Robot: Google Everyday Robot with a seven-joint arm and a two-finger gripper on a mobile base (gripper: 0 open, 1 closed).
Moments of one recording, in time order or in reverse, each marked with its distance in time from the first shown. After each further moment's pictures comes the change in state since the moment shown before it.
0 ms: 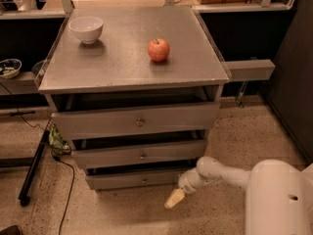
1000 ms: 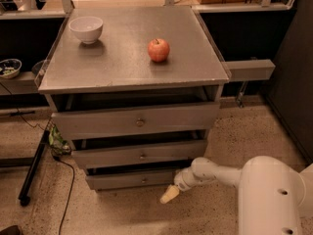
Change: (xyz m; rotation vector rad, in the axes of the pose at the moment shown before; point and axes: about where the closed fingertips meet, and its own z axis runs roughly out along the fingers) arm -0.019 -0.023 0.019 0.107 -0.024 0.012
